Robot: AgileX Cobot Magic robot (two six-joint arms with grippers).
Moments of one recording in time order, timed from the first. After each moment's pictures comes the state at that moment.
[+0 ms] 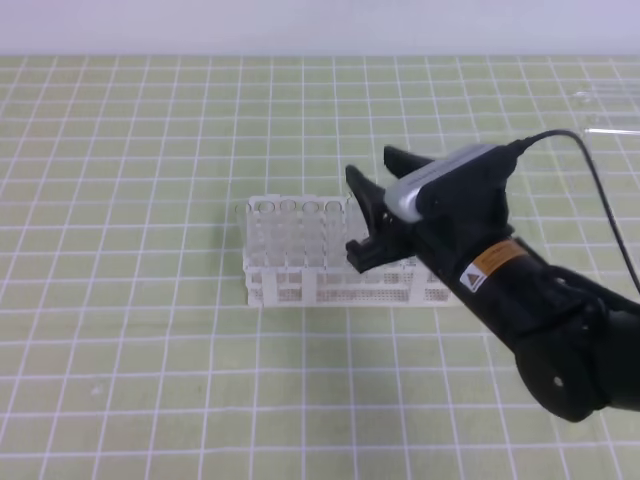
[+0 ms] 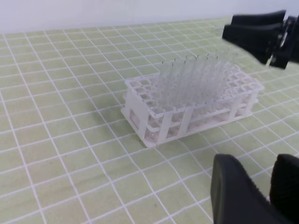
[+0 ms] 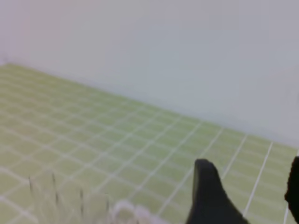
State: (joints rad) left arm -0.96 0.13 -0.45 0.48 0.75 -0.53; right arm 0.69 1.66 -0.76 0.11 -0.85 -0.09
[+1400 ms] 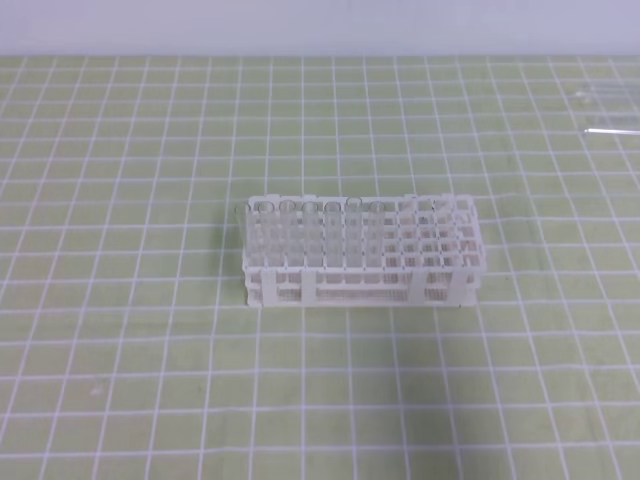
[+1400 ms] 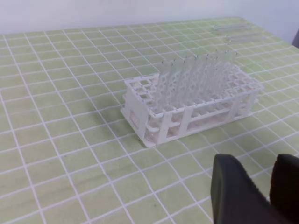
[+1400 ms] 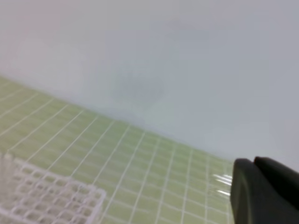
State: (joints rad) left arm -0.96 0.13 -0.45 0.48 0.76 -0.53; right arm 0.17 0.45 -0.55 0.22 0.26 -0.45
